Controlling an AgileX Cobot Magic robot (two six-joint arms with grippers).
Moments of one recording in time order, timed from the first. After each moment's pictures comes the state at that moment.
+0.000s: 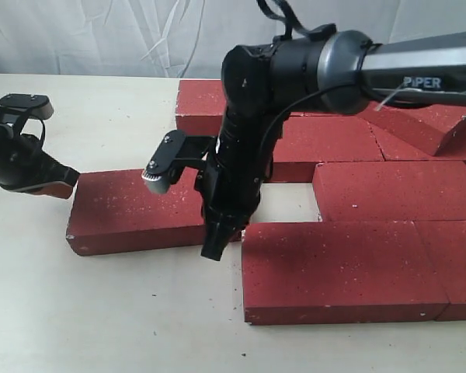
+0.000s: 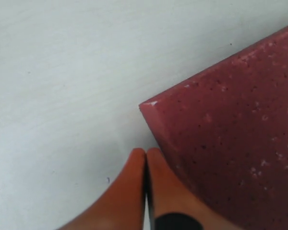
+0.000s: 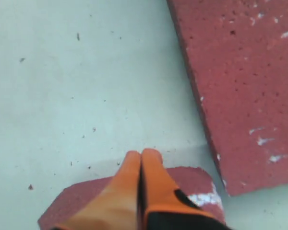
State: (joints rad) left arm 0.04 1.83 -0.94 -0.72 0.58 0.92; right arm 0.73 2.01 -1.44 0.28 1.03 -0.77
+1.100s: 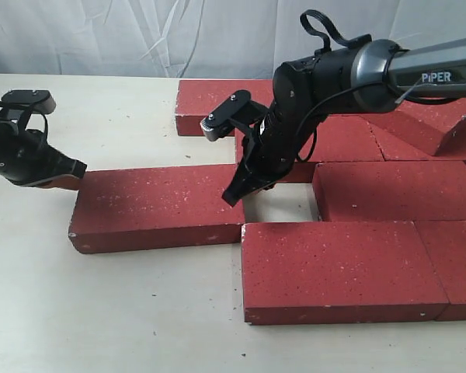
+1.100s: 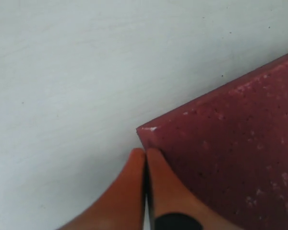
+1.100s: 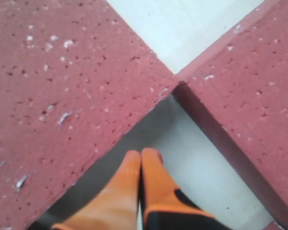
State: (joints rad) left arm 0.04 1.85 -0.94 -0.90 0.55 1.05; right arm 0.57 2.06 -1.37 0.10 0.65 -0.41
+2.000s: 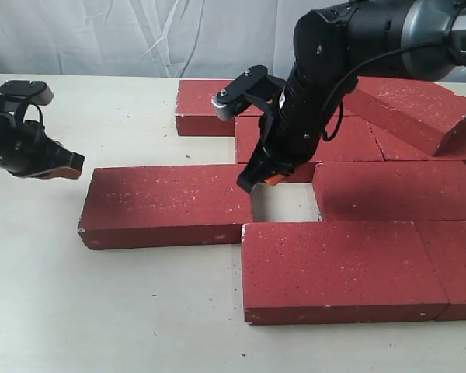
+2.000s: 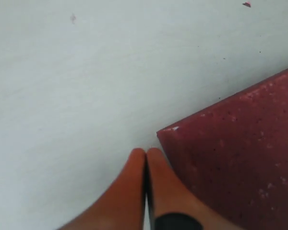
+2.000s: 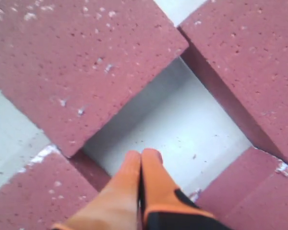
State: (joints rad) left arm 0.06 1.83 -0.95 -0.98 0.54 1.16; right arm 0.57 1.90 -1.37 0.10 0.87 -0.37
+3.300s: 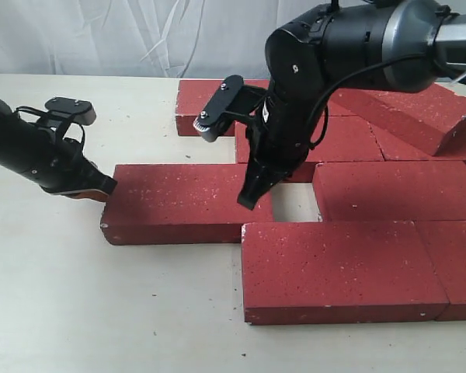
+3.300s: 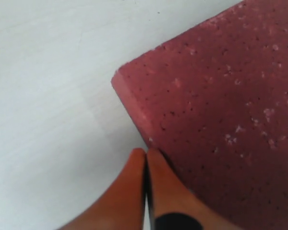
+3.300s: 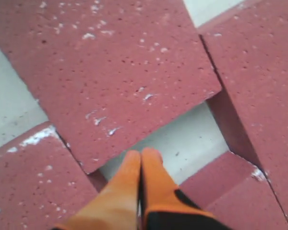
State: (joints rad) left arm -0.10 1.86 -0.96 -0.82 0.56 1.00; right arm 0.66 1.89 -1.37 -0.12 0.89 -0.36
